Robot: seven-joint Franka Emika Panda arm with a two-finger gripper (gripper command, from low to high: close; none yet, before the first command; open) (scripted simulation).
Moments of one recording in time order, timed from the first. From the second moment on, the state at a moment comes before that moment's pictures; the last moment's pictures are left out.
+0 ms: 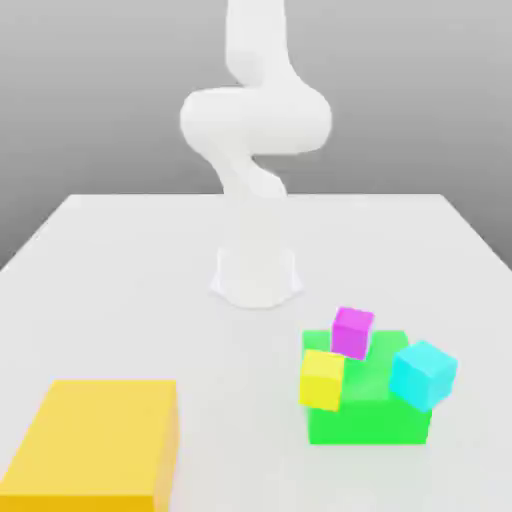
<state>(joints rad) -0.04 -0.71 0.01 -2.28 -0.01 2.31 0.86</state>
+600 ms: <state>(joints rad) -0.27 -0.05 -0.02 -2.11 -0.06 2.41 1.32</state>
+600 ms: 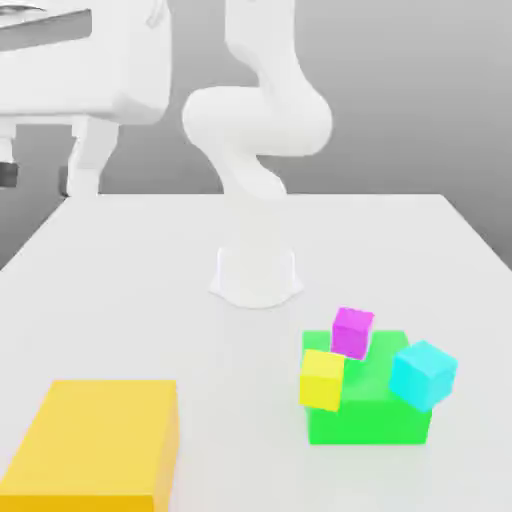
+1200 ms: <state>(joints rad) -0.41 0.60 -0.10 -1.95 0.10 2.55 1.59</state>
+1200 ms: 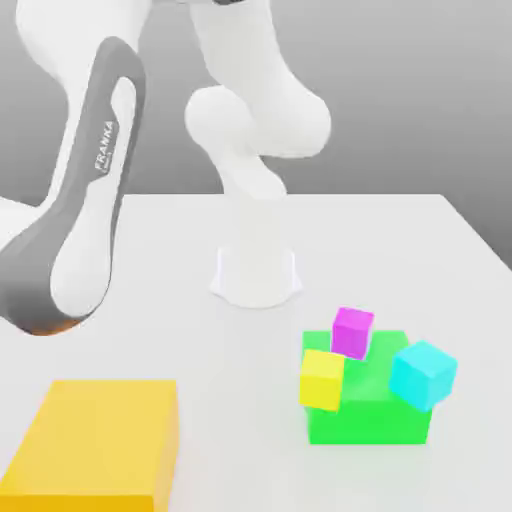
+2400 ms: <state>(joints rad) 0.04 -0.26 0.16 -2.63 0.05 2.36 1.27</state>
